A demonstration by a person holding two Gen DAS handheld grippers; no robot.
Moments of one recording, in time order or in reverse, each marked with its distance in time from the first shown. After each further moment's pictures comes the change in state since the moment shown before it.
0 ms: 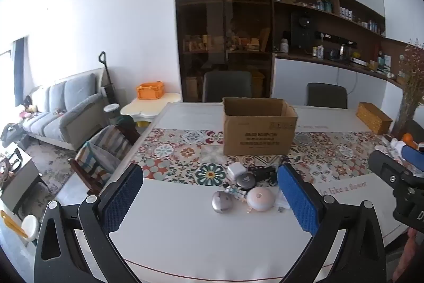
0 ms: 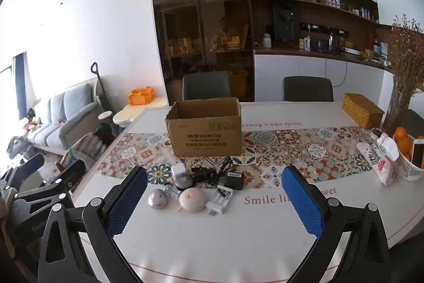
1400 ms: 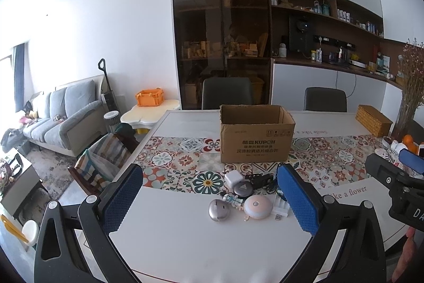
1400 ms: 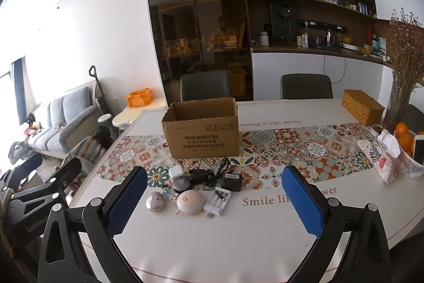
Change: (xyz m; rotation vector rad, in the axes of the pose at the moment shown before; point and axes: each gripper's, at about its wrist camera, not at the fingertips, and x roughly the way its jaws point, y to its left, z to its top) left arm 0.002 -0.011 0.007 0.021 -0.028 0.011; right arm 0.005 -0.015 0.004 0.027 0.004 0.001
